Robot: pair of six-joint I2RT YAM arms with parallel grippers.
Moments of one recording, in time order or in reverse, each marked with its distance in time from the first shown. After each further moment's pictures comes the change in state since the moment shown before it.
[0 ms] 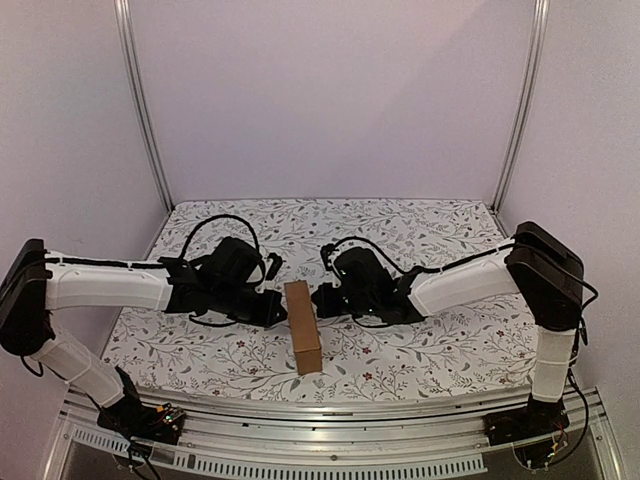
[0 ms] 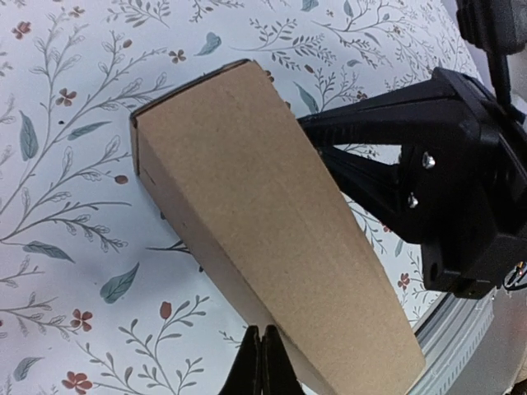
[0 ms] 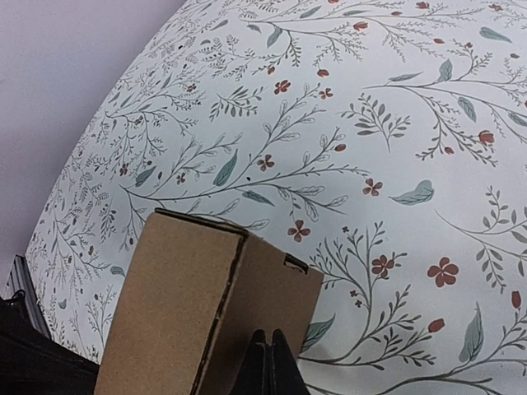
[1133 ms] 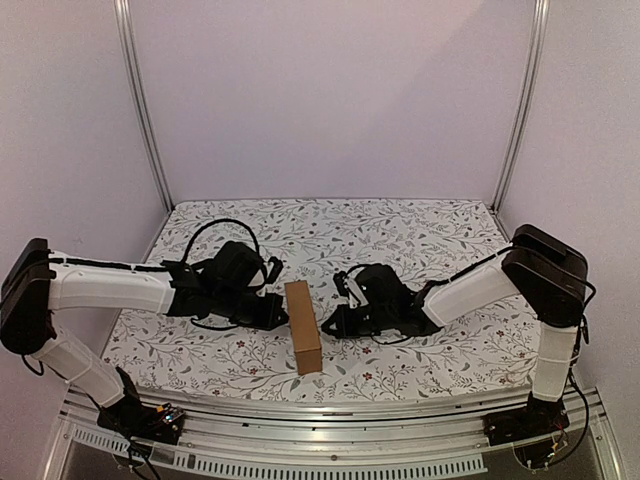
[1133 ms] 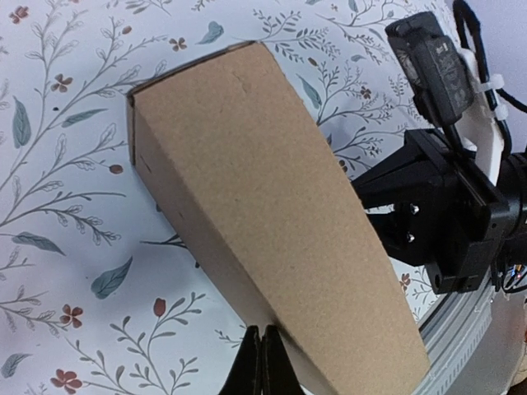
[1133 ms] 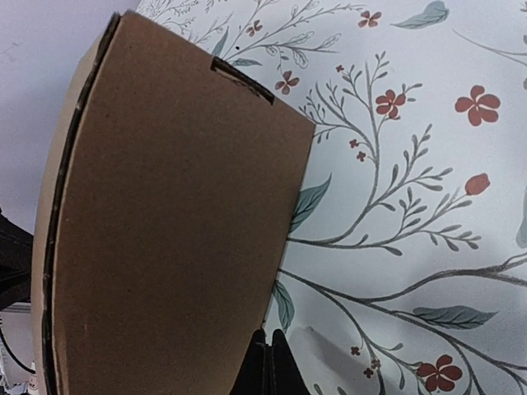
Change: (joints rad) left arm -0.016 0.002 -0.022 0.023 -0.006 -0.031; right arm -0.057 -0.017 -0.196 0.106 -0.330 0.121
